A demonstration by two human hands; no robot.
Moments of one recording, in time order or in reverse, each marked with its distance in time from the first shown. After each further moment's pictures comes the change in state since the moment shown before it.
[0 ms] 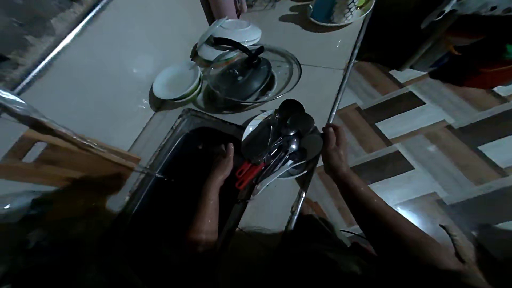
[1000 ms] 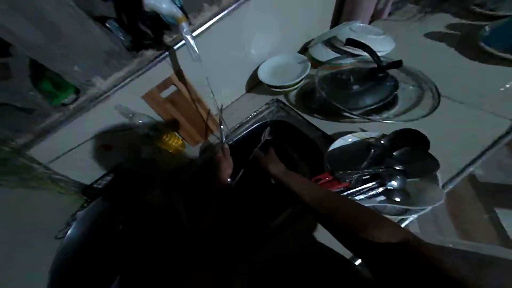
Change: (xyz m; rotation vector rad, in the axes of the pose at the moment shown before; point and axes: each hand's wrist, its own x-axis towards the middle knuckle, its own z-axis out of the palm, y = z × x) left_hand -0.031 -0.142 -0.127 -0.089 0.659 -0.216; right_hand -0.126 -0.125 0.281 -0.153 -0.952 0.356
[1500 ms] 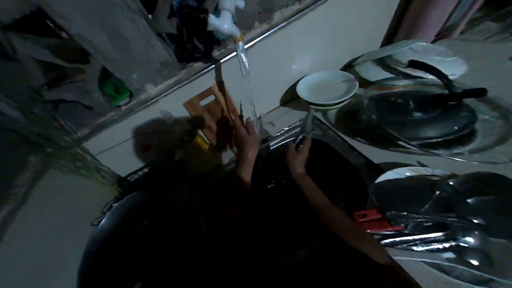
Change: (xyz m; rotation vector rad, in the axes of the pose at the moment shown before) left_hand 0.055 0.084 -0.041 -0.244 0.241 0.109; right_hand 0.084 -0.017 0.038 0.299 0.324 -0.459
